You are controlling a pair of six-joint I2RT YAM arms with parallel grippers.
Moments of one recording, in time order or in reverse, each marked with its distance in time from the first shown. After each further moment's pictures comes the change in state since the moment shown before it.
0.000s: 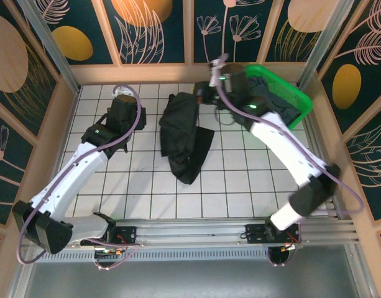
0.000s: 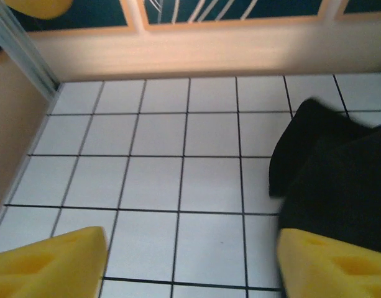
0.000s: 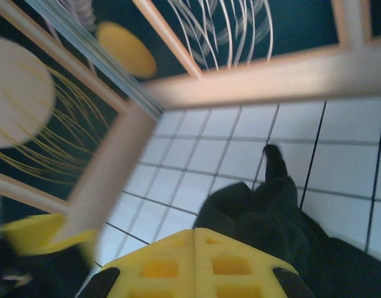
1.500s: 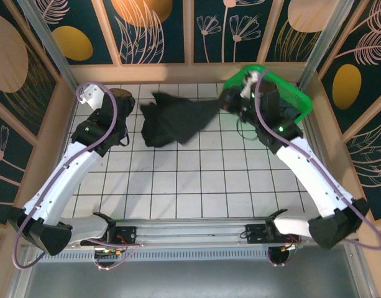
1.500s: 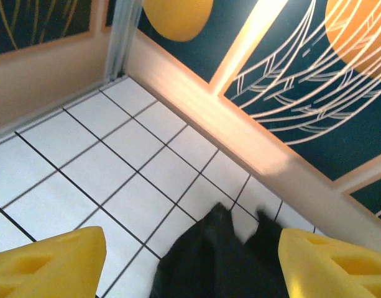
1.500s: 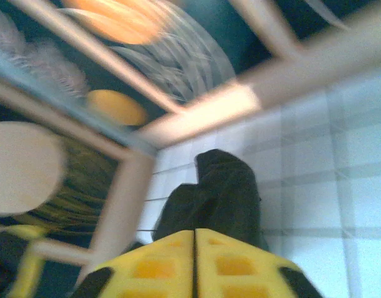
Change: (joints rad) left arm 0.000 -0.024 0.131 -0.106 -0.270 -0.647; right arm -0.116 -0.254 -0.359 0.045 0.084 0.256
